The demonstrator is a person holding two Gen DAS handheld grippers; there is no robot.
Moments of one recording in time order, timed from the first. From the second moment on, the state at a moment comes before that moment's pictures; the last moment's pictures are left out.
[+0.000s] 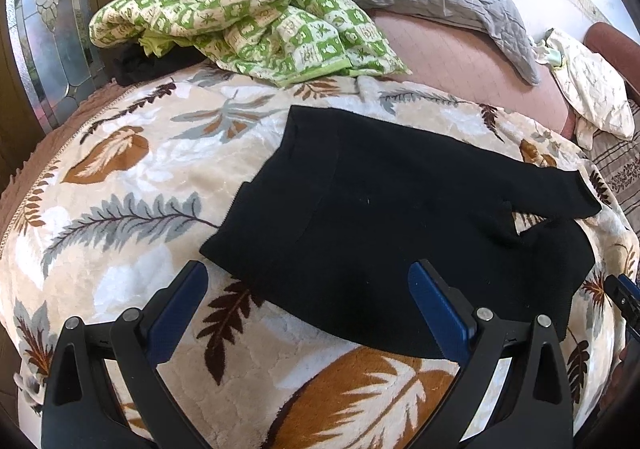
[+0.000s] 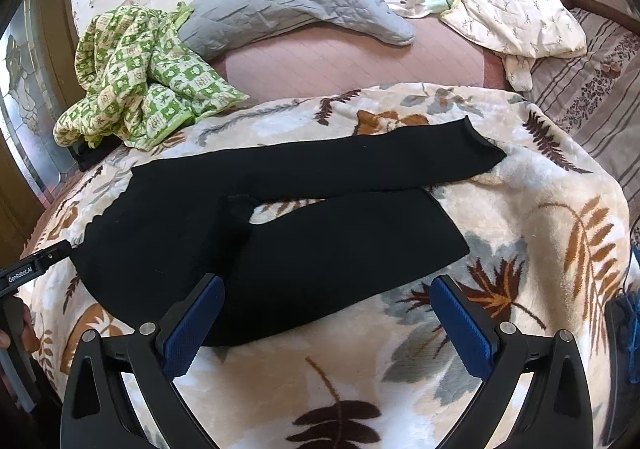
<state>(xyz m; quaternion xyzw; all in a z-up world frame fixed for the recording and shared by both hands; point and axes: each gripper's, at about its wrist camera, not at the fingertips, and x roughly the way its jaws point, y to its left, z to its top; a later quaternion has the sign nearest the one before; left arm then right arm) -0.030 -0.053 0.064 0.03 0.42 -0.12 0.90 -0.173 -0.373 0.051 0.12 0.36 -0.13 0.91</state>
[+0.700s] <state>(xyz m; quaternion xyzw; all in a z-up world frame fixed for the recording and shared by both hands) 0.009 -0.049 0.014 -0.09 0.49 -0.12 0.86 -0.154 -0.465 -0.010 0.26 0.37 -0.16 0.88</state>
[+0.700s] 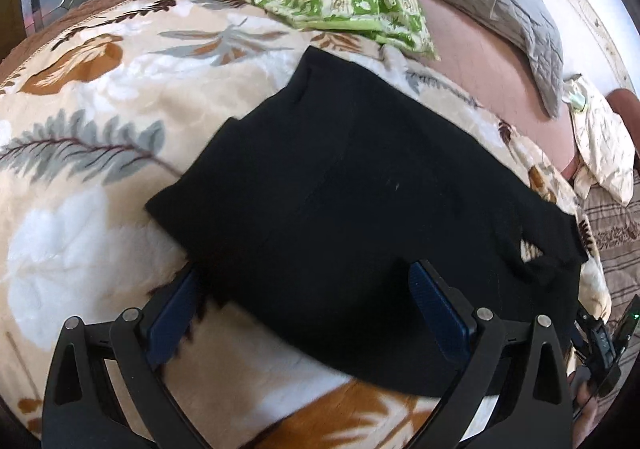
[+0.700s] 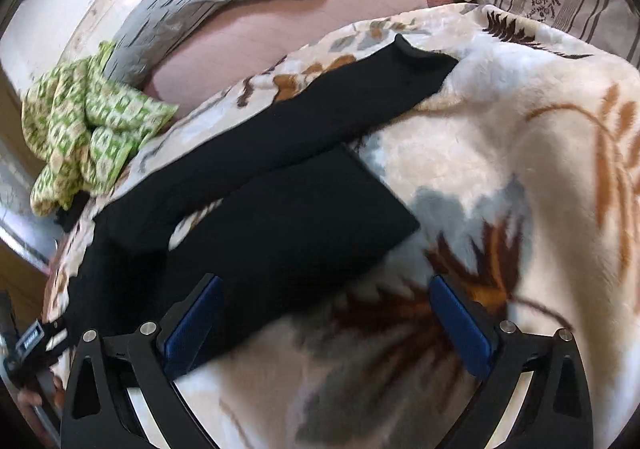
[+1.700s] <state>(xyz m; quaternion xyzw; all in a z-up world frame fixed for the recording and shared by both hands) -0.055 0.031 0.045 -0.07 0.46 -0.10 0.88 -0.264 -0.489 0.028 0.28 0.35 -0.26 0.85</state>
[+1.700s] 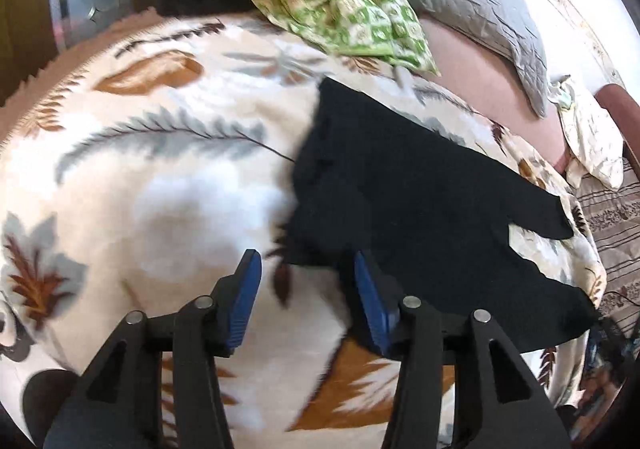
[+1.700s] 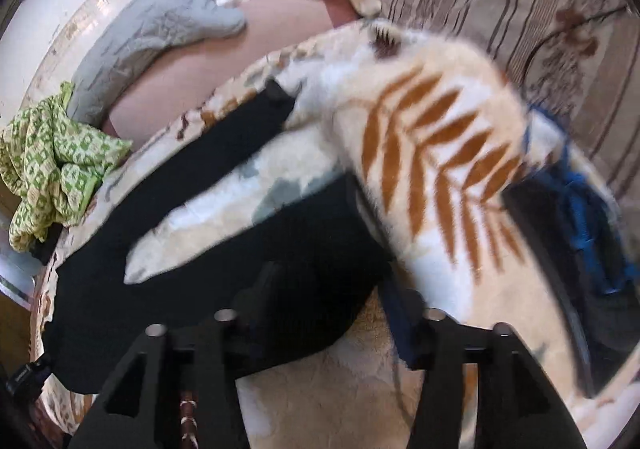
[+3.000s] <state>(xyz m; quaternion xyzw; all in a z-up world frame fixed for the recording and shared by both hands) -0.027 0.030 0.063 -0.04 0.47 -0.15 0.87 -0.113 -0.150 0.018 0.07 0.39 0.20 0.90</state>
